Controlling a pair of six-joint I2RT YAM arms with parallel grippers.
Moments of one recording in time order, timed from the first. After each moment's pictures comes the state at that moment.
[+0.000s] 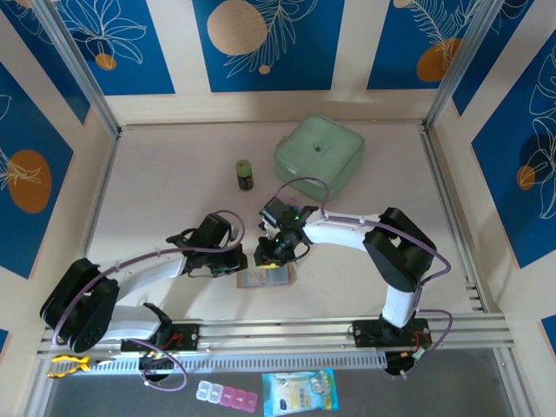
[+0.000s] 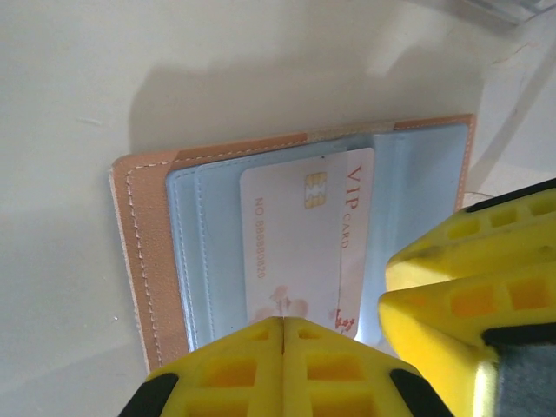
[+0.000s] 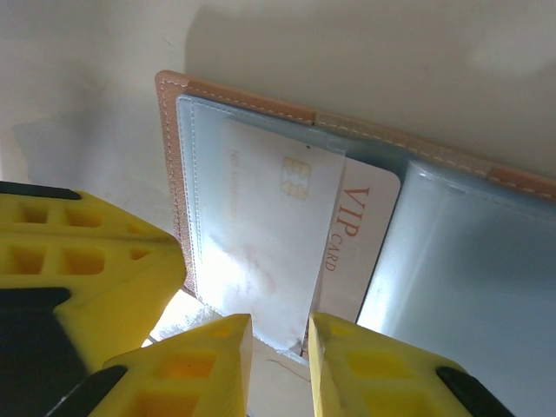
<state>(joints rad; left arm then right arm) -0.65 1.30 0.56 -0.32 0.38 -0.83 0.87 1.79 1.09 -0.52 -0.47 0.76</state>
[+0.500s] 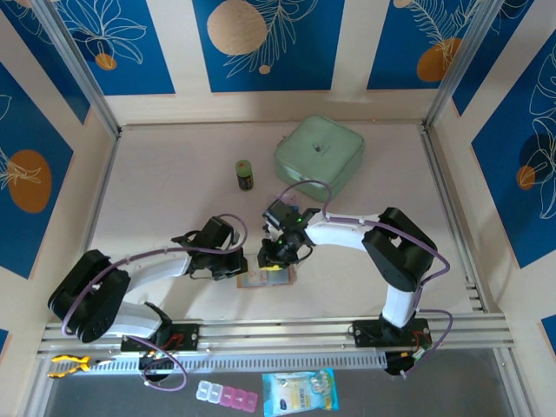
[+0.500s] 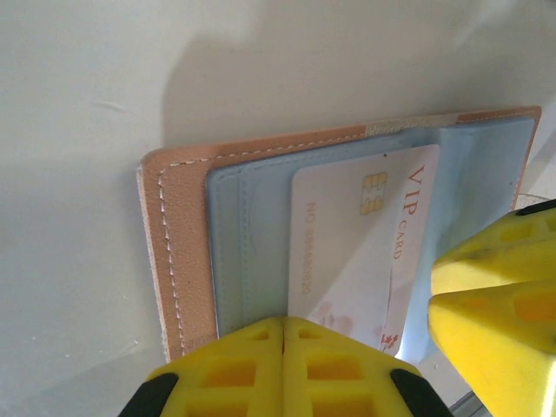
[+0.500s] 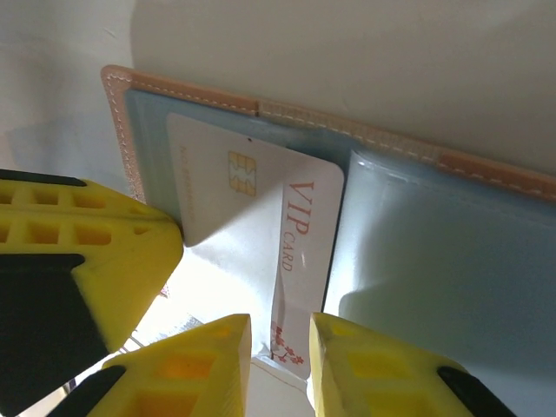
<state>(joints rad) -0.65 1.36 0.54 -0.28 0.39 -0.84 0.86 1.79 1.05 -0.49 -0.48 0.78</state>
